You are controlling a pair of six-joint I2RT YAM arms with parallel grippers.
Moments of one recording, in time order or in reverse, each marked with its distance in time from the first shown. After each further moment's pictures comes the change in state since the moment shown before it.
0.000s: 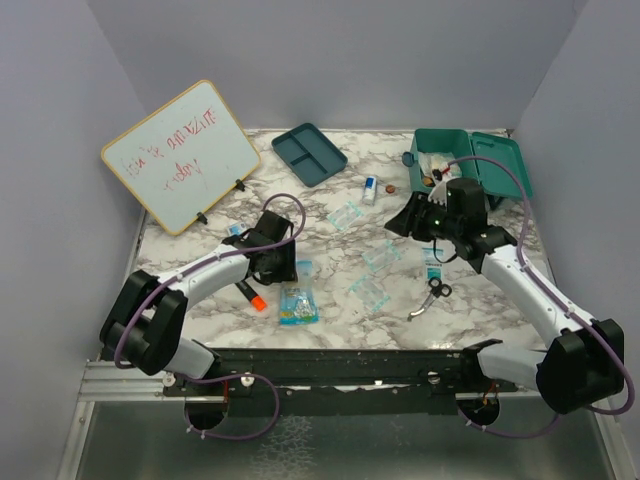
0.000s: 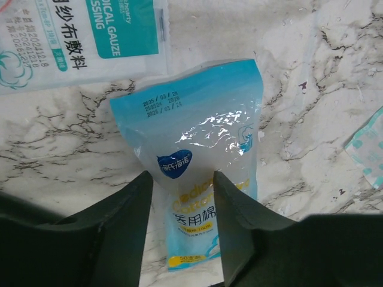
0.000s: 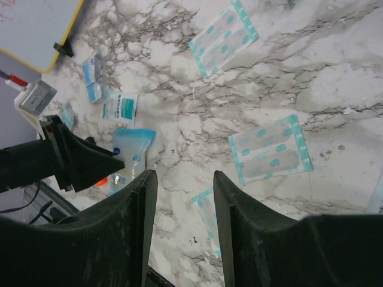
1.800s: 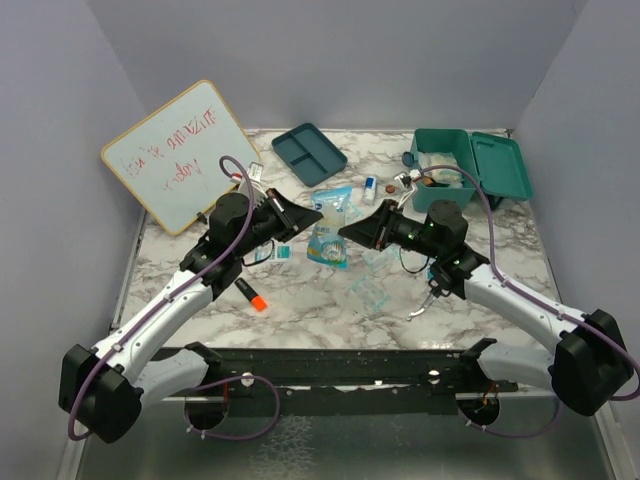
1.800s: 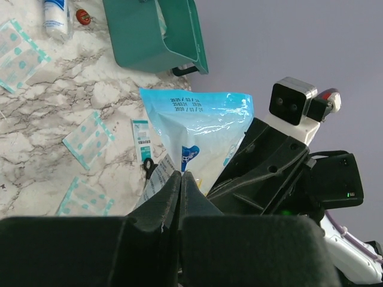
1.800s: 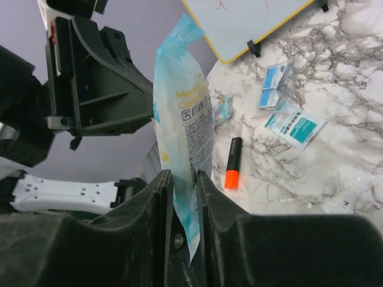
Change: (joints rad) left arm 0.002 -0.389 0.024 0.499 0.215 -0.512; right arm 0.302 -0.021 -0.167 0.681 -0.174 0.294
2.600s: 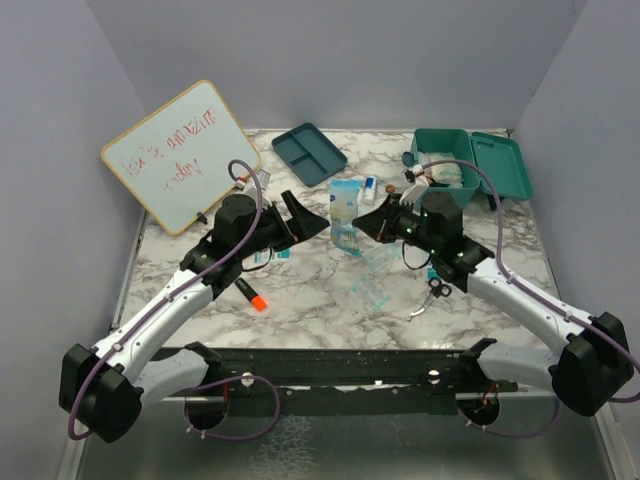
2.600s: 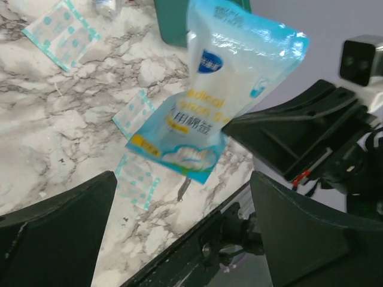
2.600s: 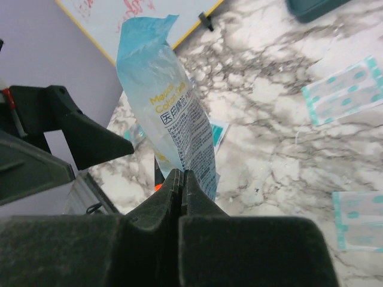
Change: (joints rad) left arm 0.000 0.003 -0.013 -0.123 -0.003 0.146; right arm 0.000 0.002 0.074 -0.267 0.254 -0.144
